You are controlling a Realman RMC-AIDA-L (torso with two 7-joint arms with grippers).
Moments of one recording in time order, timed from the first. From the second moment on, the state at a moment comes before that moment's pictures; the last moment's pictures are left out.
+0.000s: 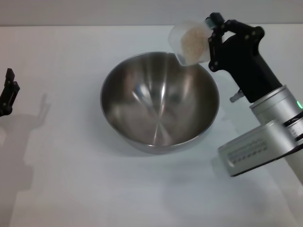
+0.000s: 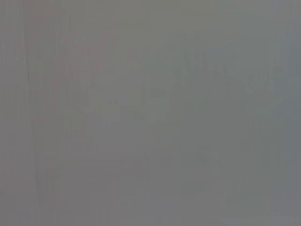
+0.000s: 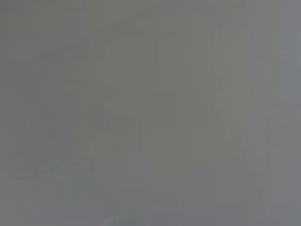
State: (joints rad) left arm -0.13 -2.07 -0.97 -0.40 2.47 1.28 0.11; right arm 0.48 2.09 0.43 0.39 -2.14 -1.40 -1.09
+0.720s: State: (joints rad) left arm -0.13 -2.07 -0.96 -0.40 2.47 1.28 0.10; right arm 0.48 2.09 0.37 0.45 -2.19 -1.38 -1.56
